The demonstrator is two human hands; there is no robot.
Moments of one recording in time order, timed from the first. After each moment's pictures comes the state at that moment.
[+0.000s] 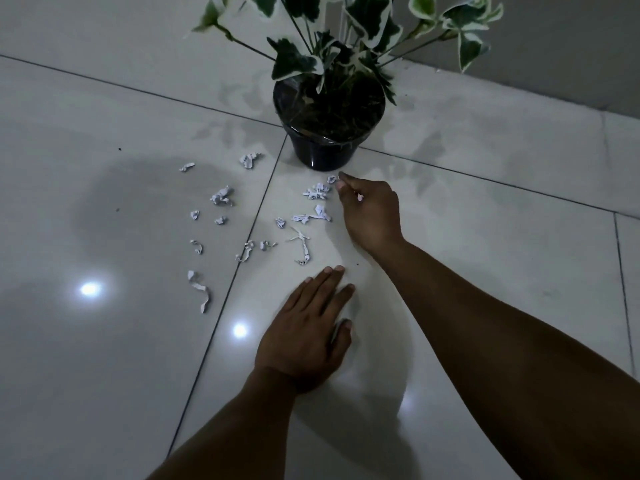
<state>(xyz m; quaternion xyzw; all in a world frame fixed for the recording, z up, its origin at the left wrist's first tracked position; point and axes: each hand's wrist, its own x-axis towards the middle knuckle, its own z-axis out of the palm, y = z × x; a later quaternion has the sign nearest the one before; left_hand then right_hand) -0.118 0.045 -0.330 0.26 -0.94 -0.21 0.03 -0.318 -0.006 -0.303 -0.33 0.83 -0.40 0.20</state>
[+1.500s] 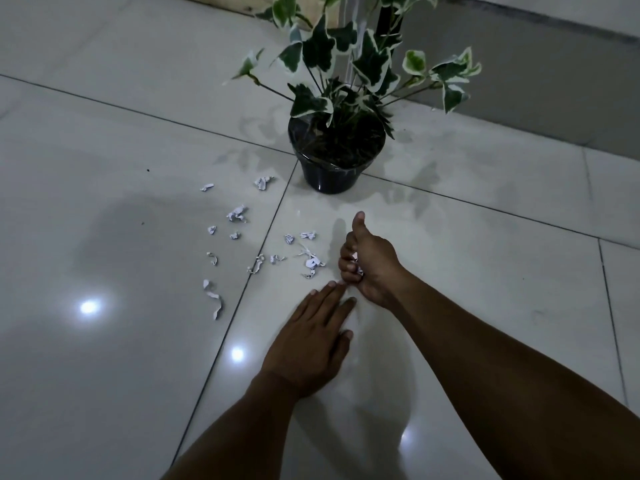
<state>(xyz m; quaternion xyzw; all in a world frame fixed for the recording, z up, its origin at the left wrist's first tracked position) -0.115 0.046 -0.336 0.24 -0.95 -0.21 0.05 -0.290 0.021 -0.285 -0.01 0.63 -0.55 0.55</state>
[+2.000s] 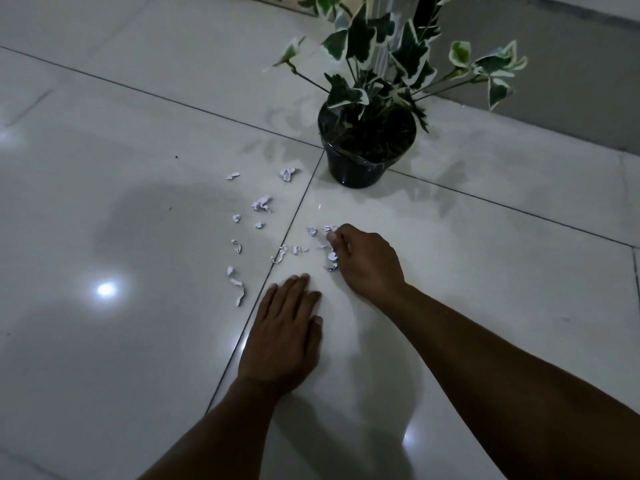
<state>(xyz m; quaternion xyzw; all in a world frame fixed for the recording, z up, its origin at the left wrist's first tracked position) -0.061 0.033 -0.340 0.37 -0.91 -0.15 0.09 -0.261 0.016 -0.301 -0.51 0.82 -0.18 0.18</state>
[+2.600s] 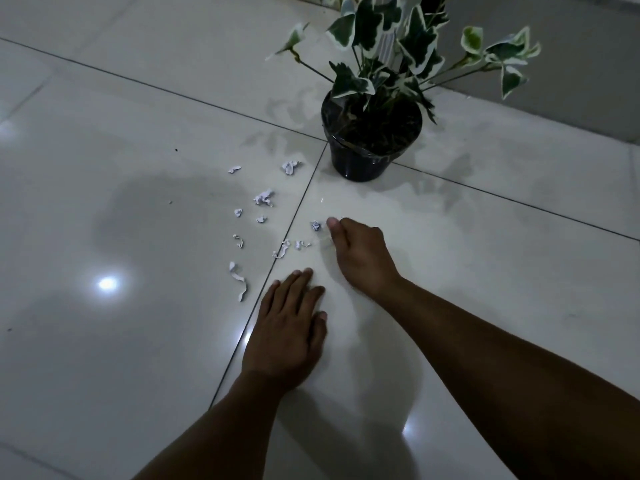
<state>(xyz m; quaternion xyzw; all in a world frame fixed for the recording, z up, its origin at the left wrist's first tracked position) -0.061 0.032 -0.336 0.39 -0.90 -0.18 0.09 -0.250 0.007 -0.304 -0.48 0.80 -0.29 0.20</state>
